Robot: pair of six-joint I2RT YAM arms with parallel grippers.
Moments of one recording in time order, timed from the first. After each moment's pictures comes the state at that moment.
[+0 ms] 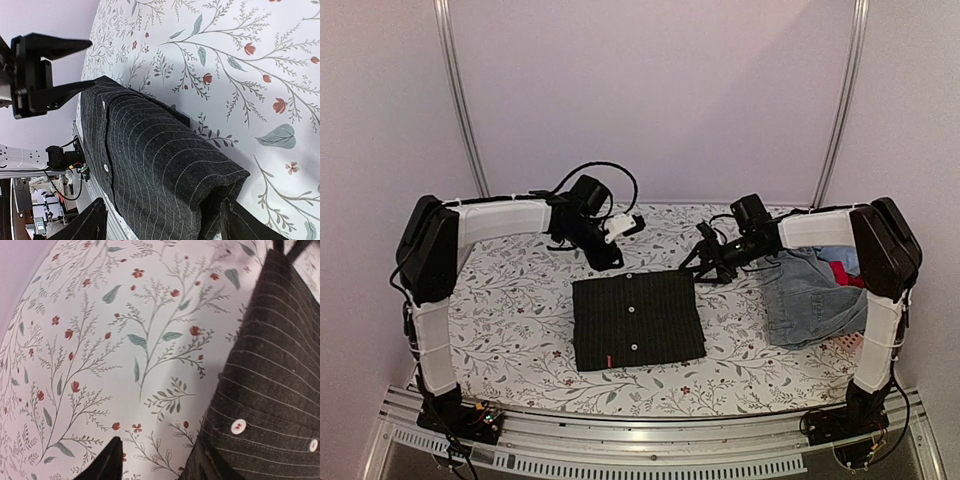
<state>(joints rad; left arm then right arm) -0.62 2.01 1.55 -0.54 0.13 0.50 0.47 1.98 1.30 -0.27 -0.81 0.44</state>
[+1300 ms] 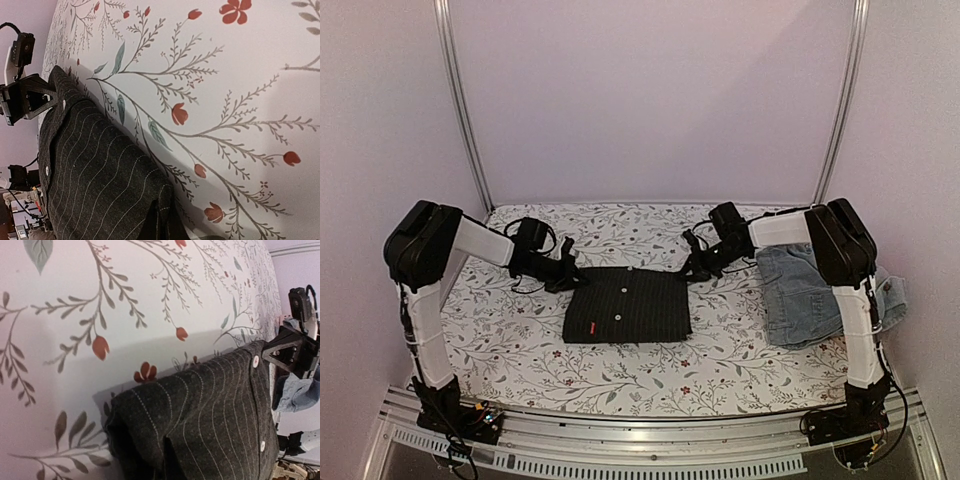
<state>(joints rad) -0.31 2.00 1.04 0.03 0.60 -0.51 0.48 2.30 1.58 -0.33 -0.67 0.35</state>
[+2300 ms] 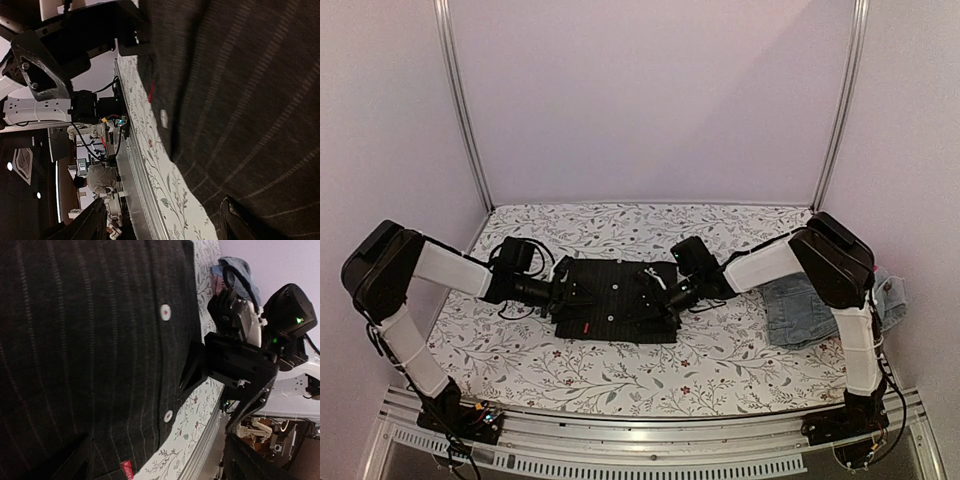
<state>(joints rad) -0.39 1.67 0.70 0.18 0.85 -0.65 0.77 2.17 1.32 0.12 -1.04 0.74</state>
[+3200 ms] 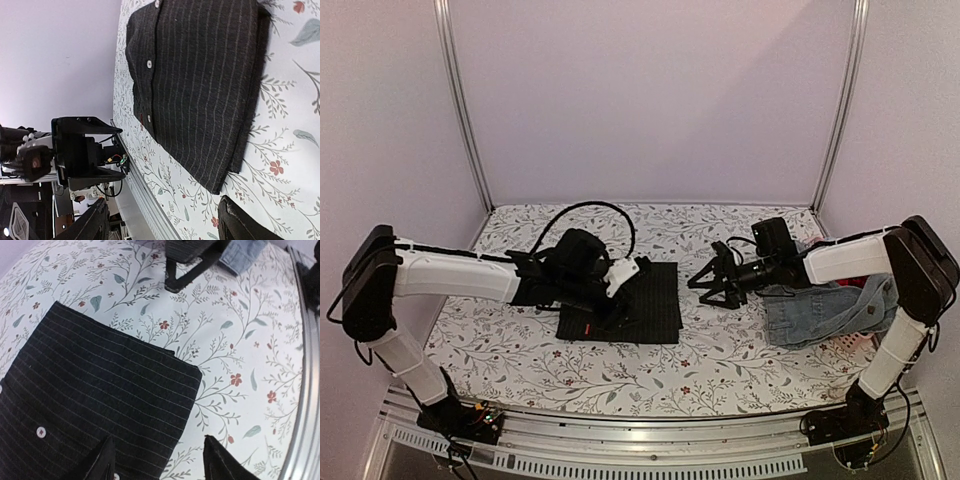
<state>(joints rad) -0.87 1.59 0.94 -0.10 0.23 0.12 0.51 1.71 0.89 0.12 -0.89 0.81</state>
